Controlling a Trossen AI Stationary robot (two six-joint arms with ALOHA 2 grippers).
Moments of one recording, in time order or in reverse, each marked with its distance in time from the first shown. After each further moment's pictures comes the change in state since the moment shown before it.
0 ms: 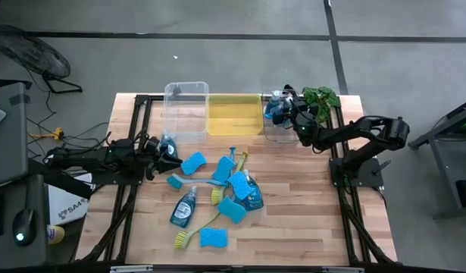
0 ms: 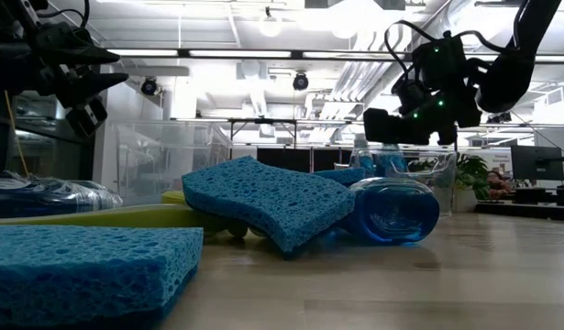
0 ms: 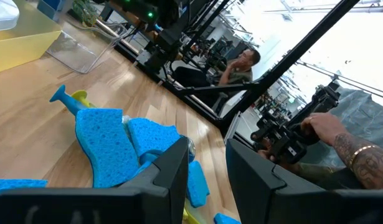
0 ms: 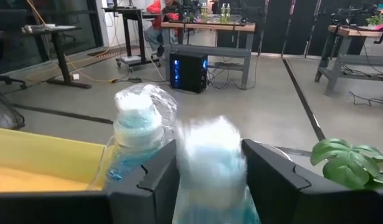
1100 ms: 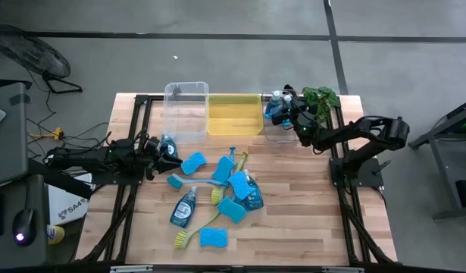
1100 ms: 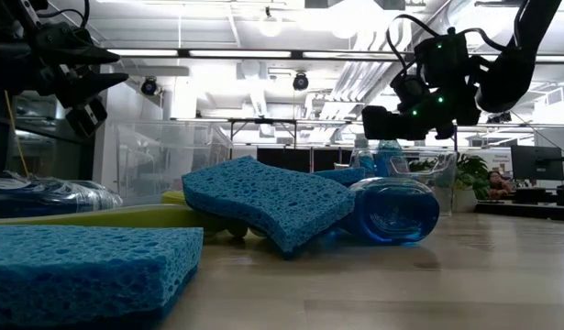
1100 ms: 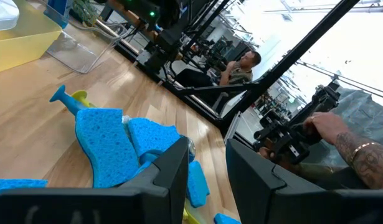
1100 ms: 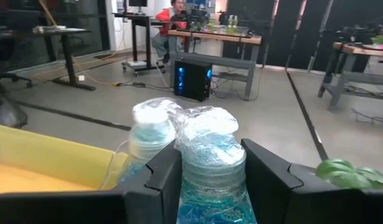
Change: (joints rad) left arm 0.000 0.000 0.000 0.000 0.000 0.000; right arm 0.012 0.000 -0.001 0.061 -0.011 -0.101
